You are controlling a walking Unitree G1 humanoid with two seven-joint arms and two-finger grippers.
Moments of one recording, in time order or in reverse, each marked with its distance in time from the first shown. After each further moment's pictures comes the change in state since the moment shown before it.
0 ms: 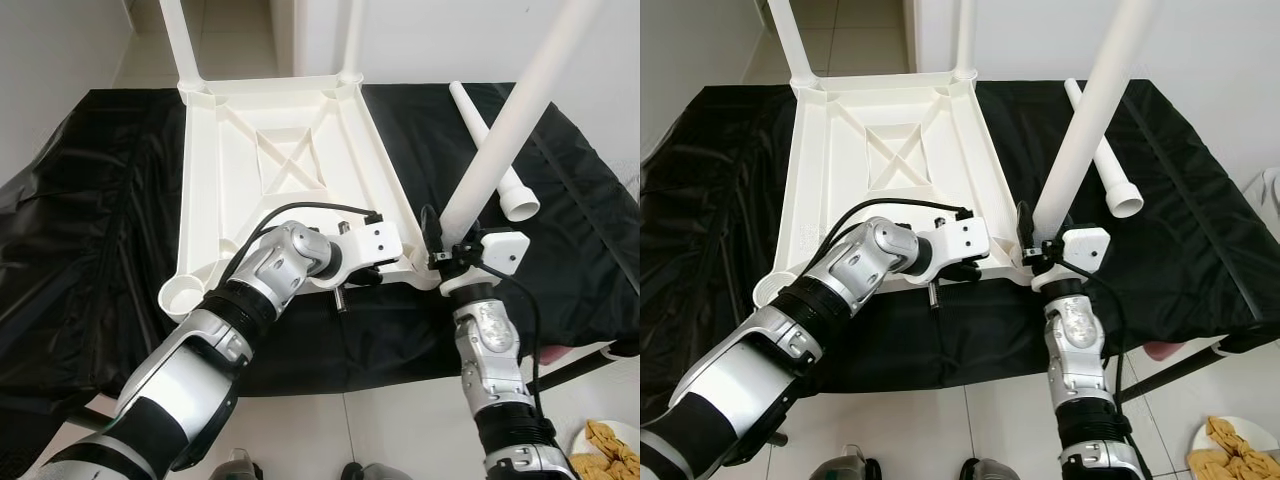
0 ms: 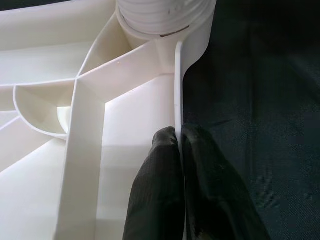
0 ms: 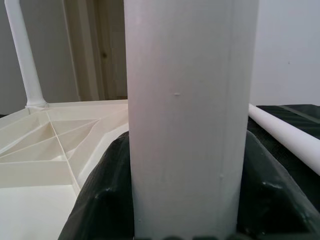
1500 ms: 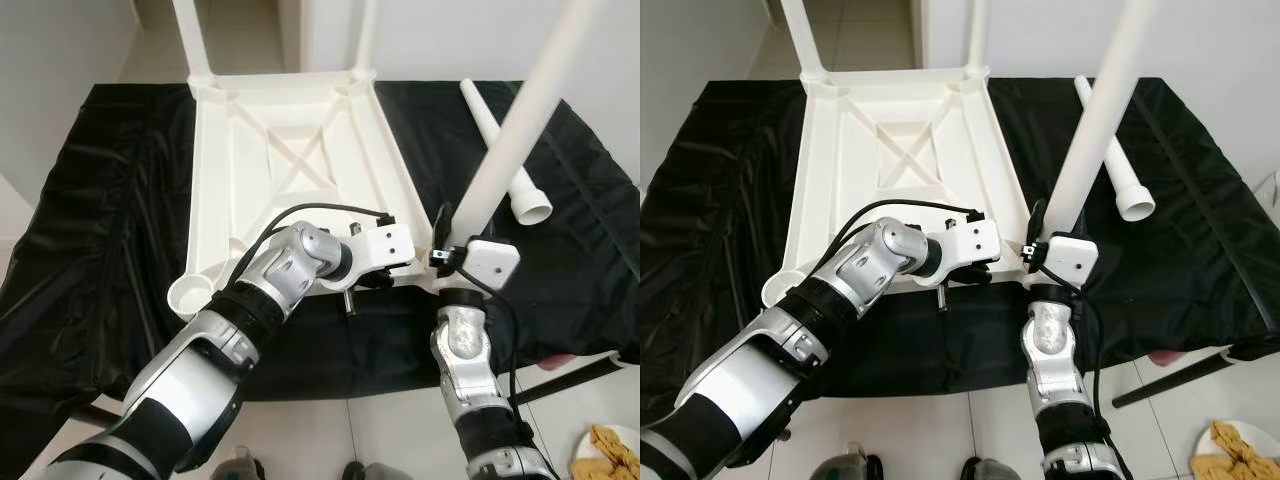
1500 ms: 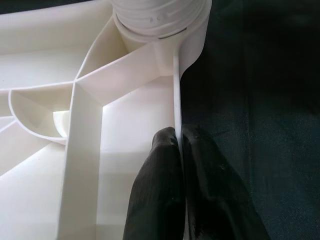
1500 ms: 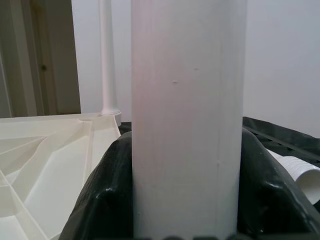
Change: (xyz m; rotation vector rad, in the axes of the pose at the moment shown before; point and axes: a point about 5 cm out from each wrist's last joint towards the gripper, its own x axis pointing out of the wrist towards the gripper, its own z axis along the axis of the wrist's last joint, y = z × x) left arm 0.005 -0.008 0.015 0.036 -0.038 -0.047; right arm -0.014 0.002 0.001 -0.095 -0.095 -0.290
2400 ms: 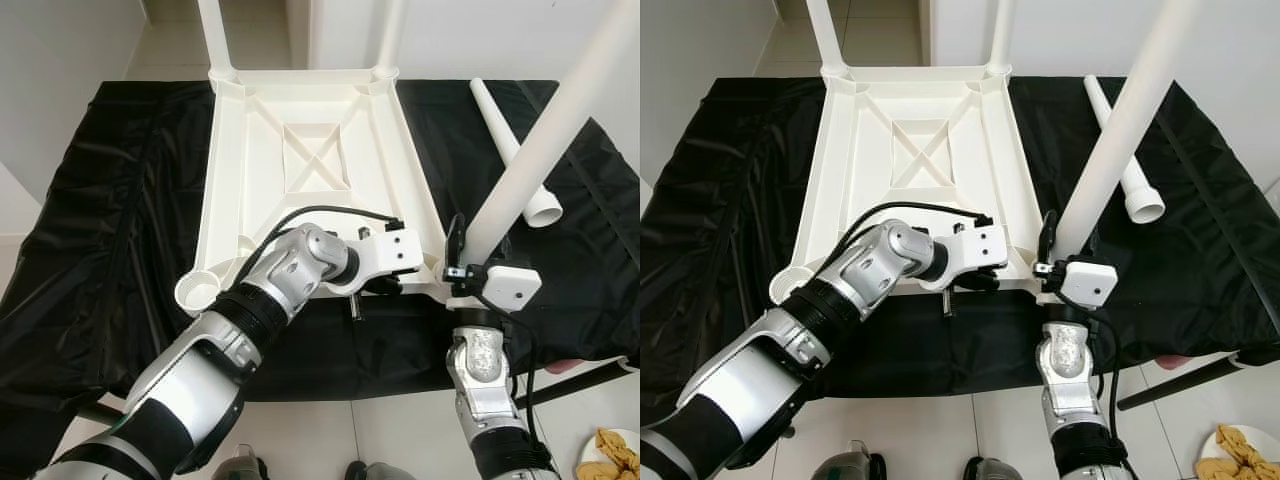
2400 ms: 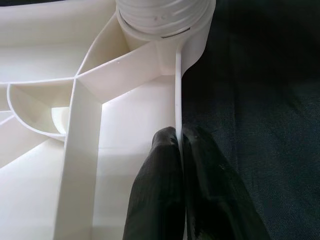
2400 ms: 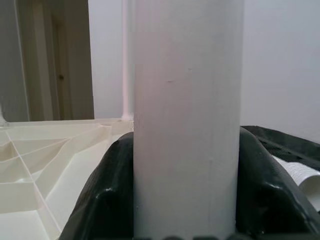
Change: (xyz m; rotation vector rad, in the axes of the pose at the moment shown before) left arm 0.003 -0.004 0.004 0.004 -0.016 -0.029; right arm -0.011 -0.011 0.002 0.017 -0.051 0.100
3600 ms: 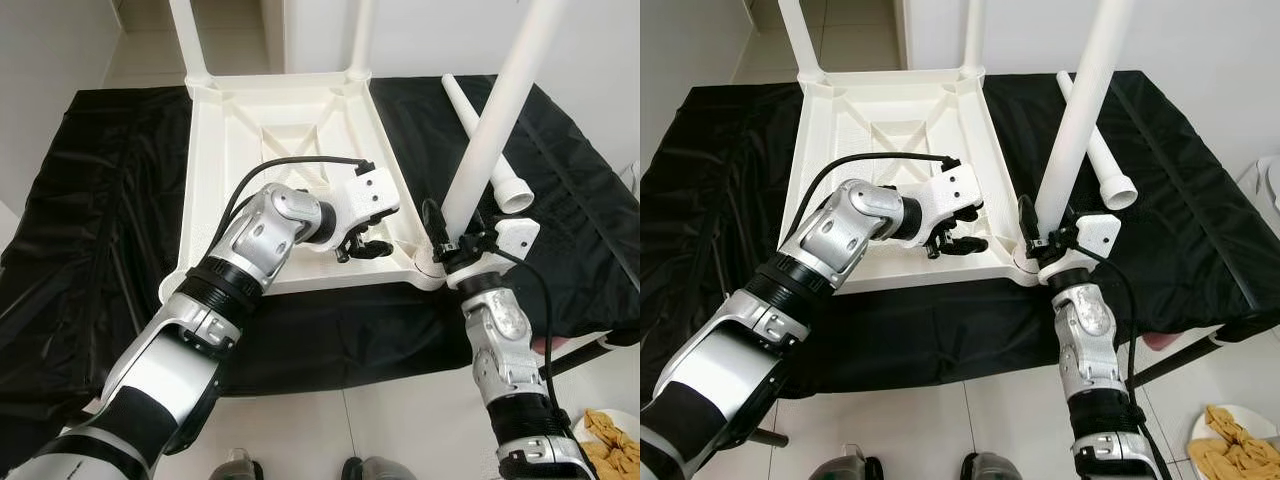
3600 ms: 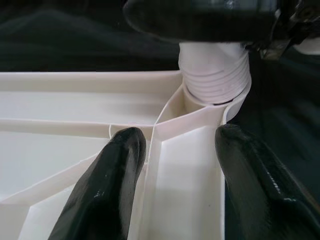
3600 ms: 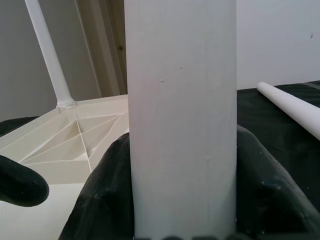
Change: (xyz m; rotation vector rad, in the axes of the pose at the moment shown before) left arm -0.045 0.034 0.013 -0.097 -0.111 0.158; right arm 0.044 0.002 0.002 0.222 0.176 0.313
